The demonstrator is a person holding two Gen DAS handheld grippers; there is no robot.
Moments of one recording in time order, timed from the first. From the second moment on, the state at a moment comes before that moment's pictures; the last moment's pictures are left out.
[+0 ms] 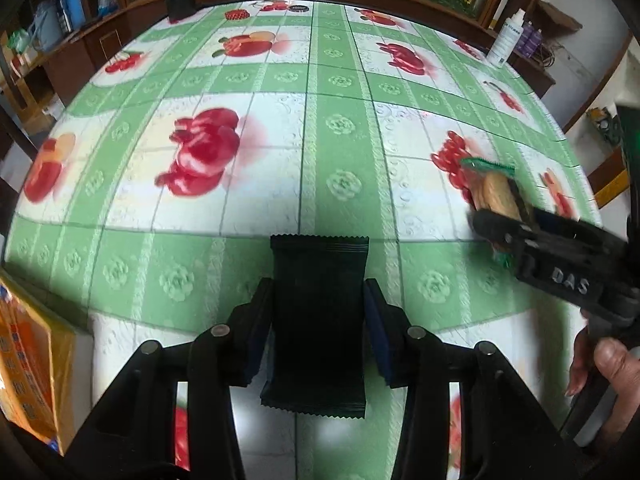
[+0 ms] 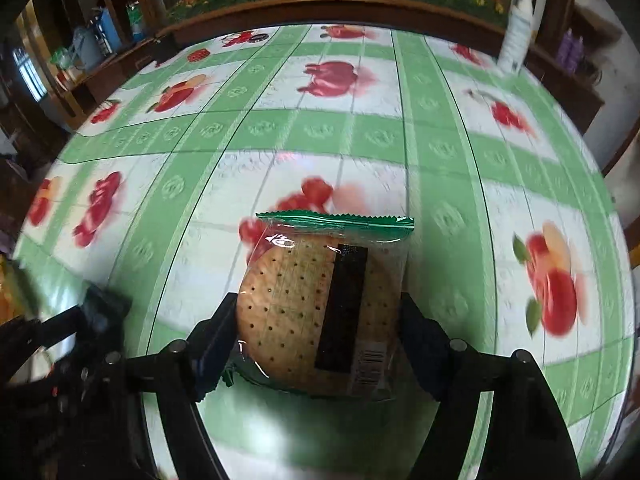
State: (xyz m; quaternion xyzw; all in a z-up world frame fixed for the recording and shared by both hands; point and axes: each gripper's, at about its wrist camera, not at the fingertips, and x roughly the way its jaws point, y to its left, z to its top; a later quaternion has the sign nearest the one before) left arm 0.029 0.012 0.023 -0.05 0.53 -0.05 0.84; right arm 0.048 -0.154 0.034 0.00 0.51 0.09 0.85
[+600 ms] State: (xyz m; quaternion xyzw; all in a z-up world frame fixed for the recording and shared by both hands) left arm -0.073 0.049 0.070 -0.07 0.49 -0.06 0.87; right arm -0.049 -0.122 0.076 0.04 0.46 0.19 0.87
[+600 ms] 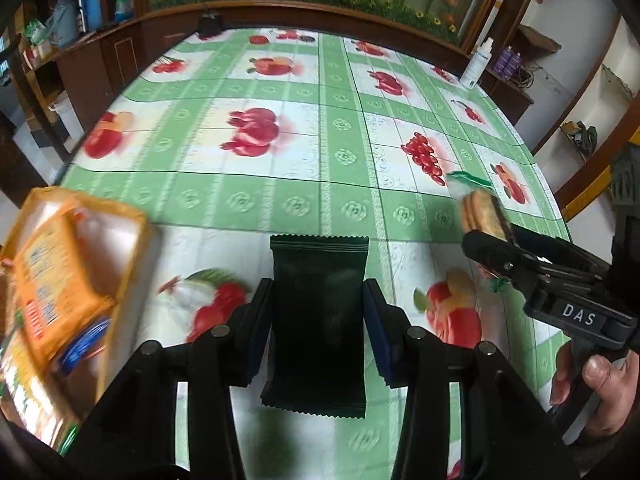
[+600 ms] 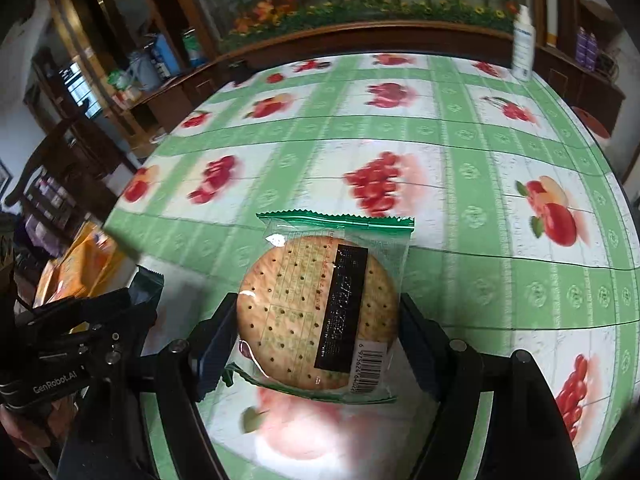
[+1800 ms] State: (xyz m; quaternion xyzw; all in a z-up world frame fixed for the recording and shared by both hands) left arm -0.205 0.254 0.088 -0.14 0.43 0.08 0.89; right arm -0.082 0.144 0.106 -0.13 0.43 0.38 0.81
